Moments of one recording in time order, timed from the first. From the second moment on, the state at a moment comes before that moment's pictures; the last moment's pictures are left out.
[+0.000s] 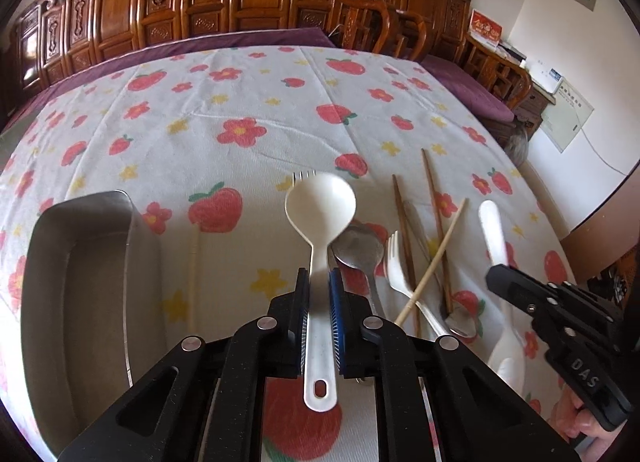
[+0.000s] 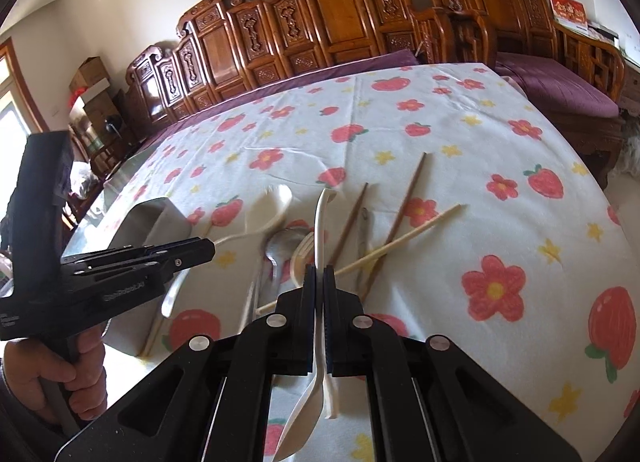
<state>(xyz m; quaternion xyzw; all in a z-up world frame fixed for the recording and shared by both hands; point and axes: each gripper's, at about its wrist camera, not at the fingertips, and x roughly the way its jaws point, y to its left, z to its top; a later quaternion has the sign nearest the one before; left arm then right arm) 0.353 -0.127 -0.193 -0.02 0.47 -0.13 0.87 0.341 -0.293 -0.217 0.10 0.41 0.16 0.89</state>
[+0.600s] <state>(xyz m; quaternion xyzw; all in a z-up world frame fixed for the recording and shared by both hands) 0.314 -0.081 -0.124 -0.02 0.42 -0.16 0.90 0.334 -0.262 -0.208 0.08 0.40 0.19 0.89</state>
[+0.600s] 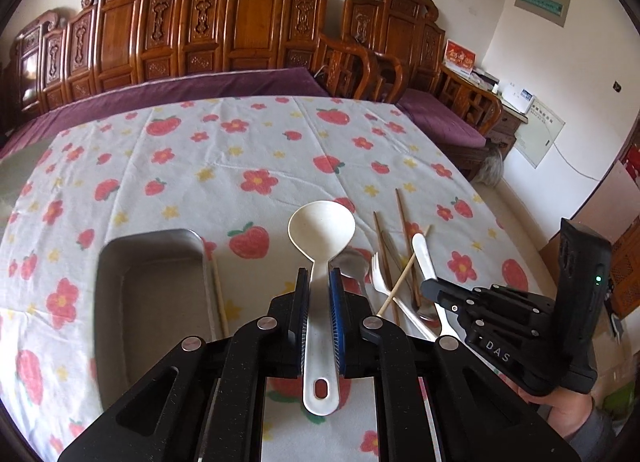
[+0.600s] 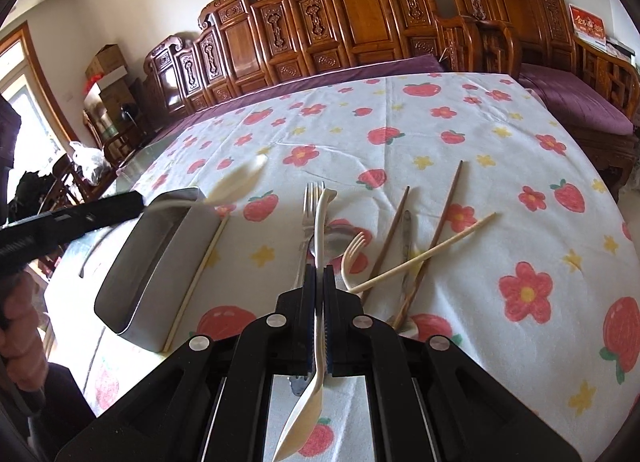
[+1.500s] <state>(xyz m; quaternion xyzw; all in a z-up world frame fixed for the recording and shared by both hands) 0.291 0.017 -0.157 0.01 0.43 -0.04 0.90 0.314 -0.226 -0.201 0.06 0.40 0.22 0.89</state>
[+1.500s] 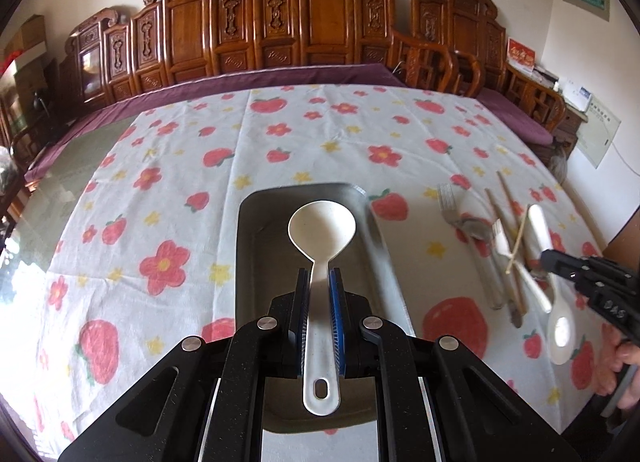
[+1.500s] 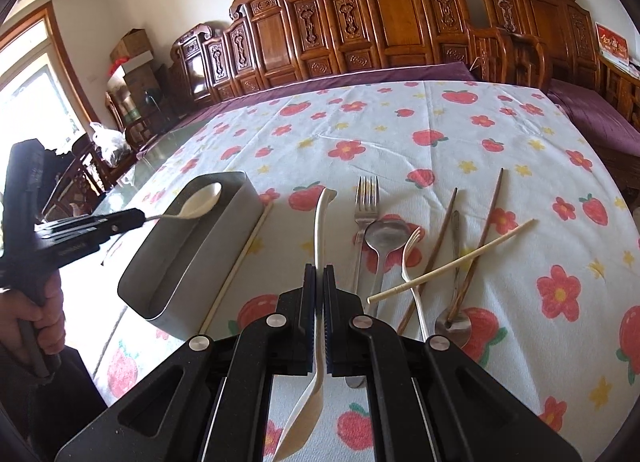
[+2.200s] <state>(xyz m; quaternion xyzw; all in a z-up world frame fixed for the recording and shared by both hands) 0.289 0.030 -0.174 0.01 0.43 -0.05 0.90 0.309 -0.198 -0.194 0.04 0.40 0.23 0.89</state>
